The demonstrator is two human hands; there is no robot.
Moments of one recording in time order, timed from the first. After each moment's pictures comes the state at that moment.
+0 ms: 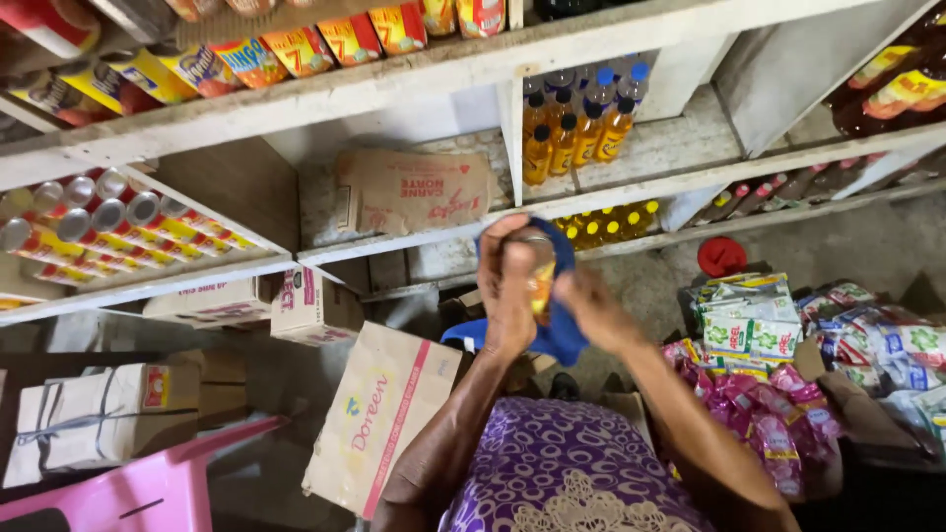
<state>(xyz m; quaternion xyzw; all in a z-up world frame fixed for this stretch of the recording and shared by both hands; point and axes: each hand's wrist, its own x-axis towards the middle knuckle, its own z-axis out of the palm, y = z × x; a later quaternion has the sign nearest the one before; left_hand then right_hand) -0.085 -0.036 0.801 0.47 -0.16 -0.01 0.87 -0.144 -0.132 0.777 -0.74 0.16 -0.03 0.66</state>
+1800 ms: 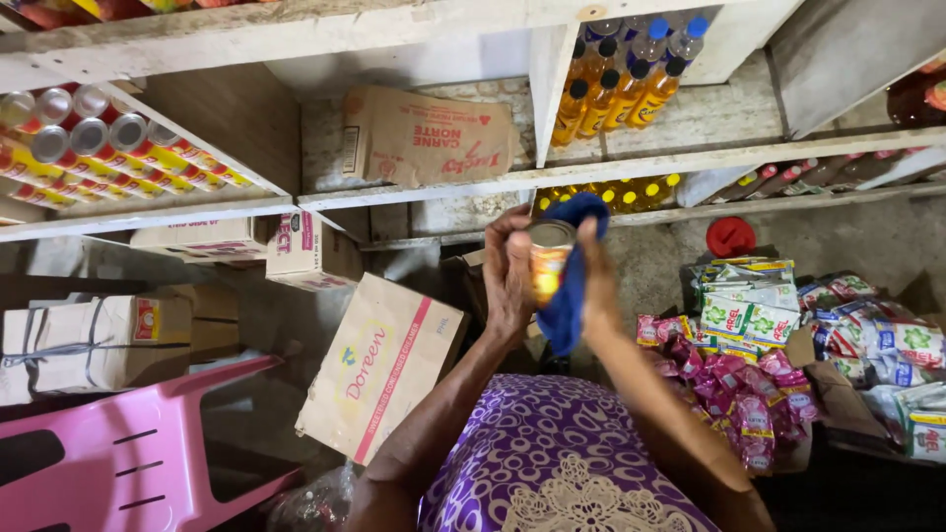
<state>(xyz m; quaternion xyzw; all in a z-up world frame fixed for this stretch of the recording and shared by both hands) -0.077 -0.007 0.743 0.51 -0.20 0.01 0.83 -0.107 -0.115 0.738 -0.34 0.35 -0.05 0.87</state>
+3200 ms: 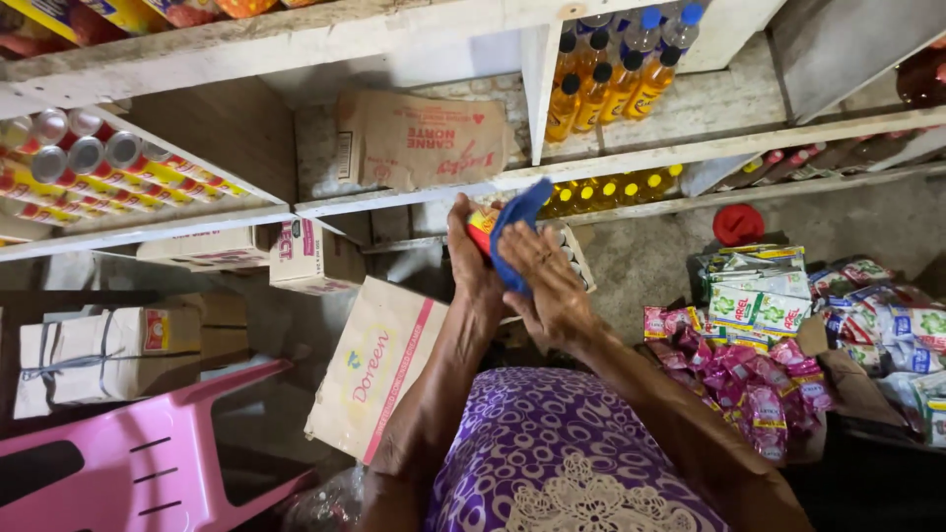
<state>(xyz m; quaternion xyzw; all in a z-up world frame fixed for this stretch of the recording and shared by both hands) 0.006 0.001 0.684 0.14 0.27 -0.25 0.92 -0.110 -0.090 0.739 -0.85 -0.18 -0.35 0.36</state>
